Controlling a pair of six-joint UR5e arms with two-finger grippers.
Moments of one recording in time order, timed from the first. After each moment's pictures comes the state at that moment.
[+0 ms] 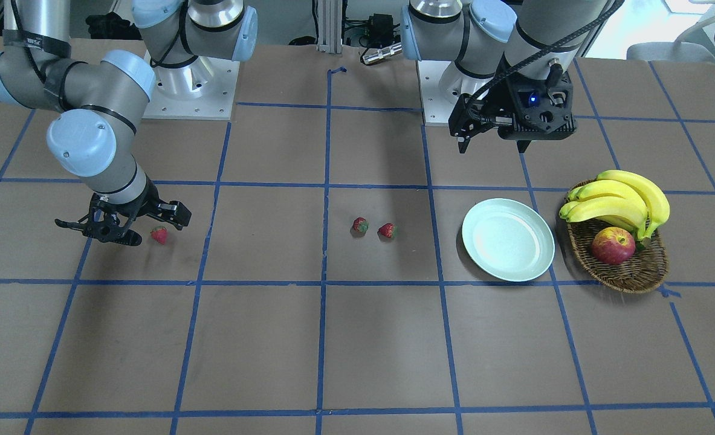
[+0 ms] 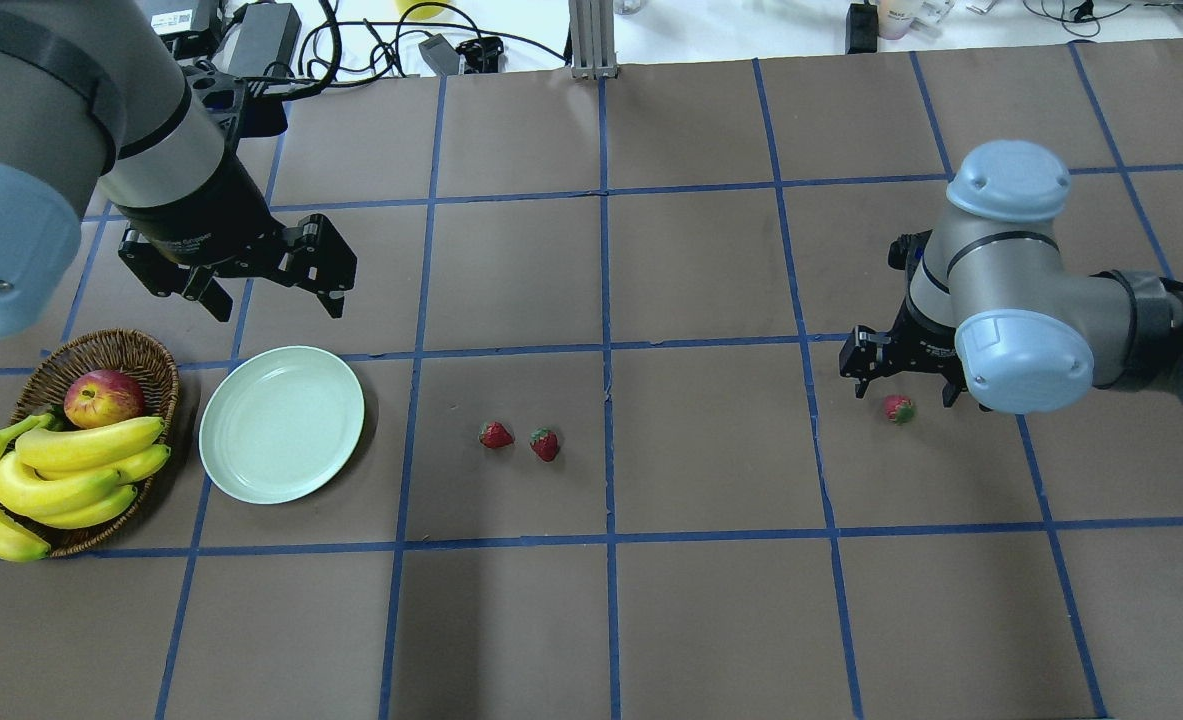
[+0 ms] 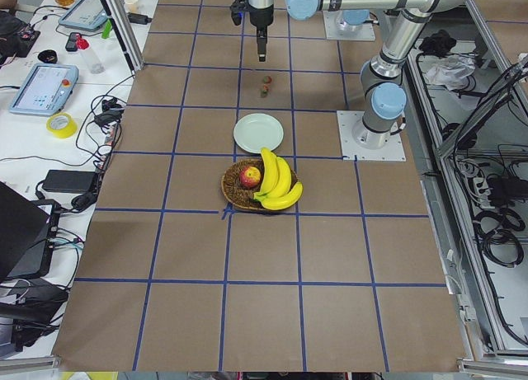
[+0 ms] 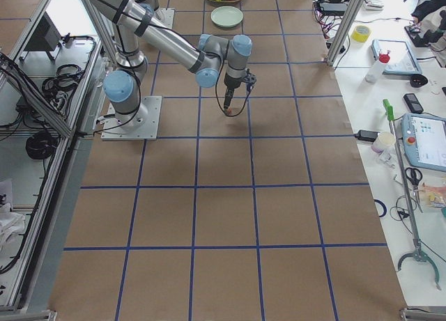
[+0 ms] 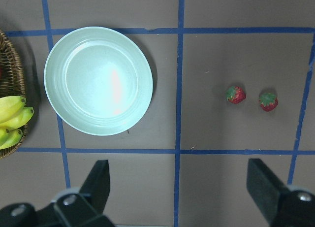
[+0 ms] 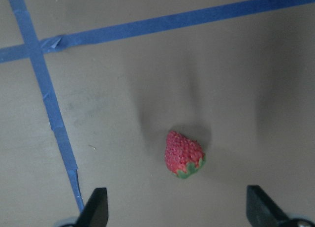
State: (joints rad) left arm -1.56 -1.49 -1.70 -1.55 1.61 -0.01; right arm 1.40 -1.39 2.11 -2.17 -1.63 -0.04
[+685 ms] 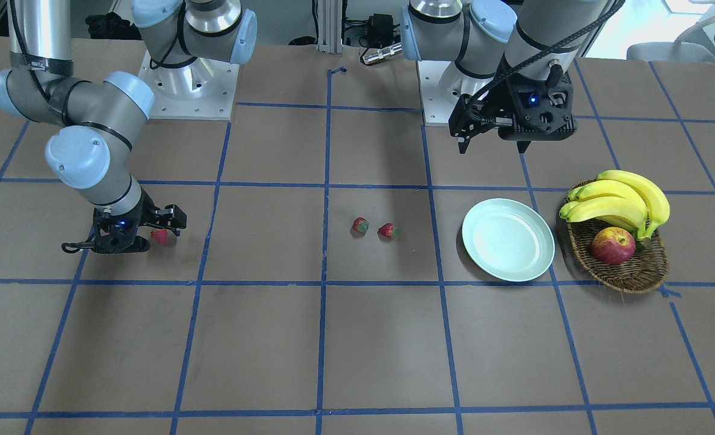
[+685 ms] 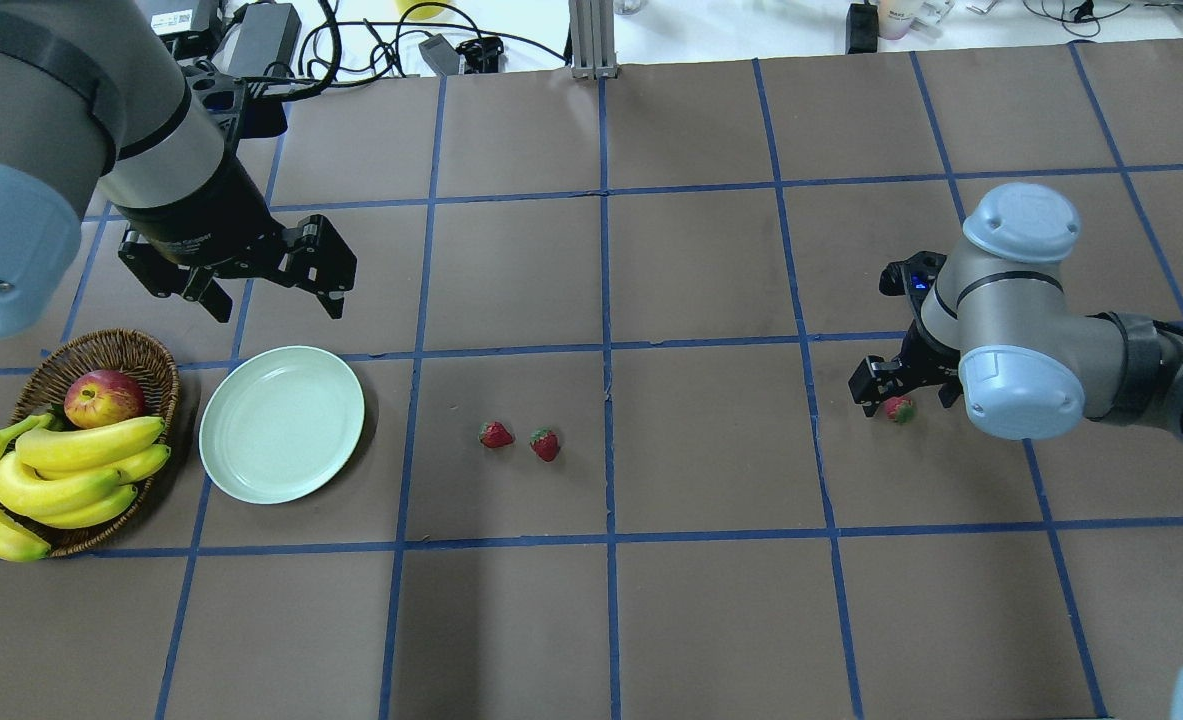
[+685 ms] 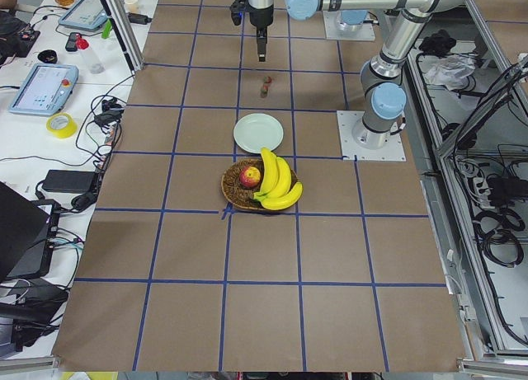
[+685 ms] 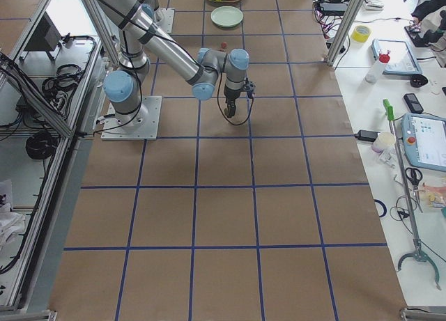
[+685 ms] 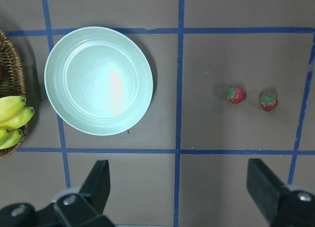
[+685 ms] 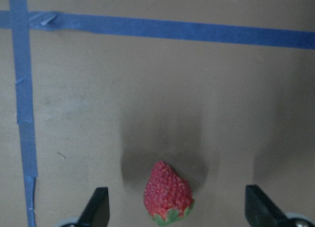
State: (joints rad) left arm -1.56 -1.49 -1.70 -1.55 1.61 -0.01; right arm 1.35 -1.33 2.15 -2.29 -1.61 -0.30
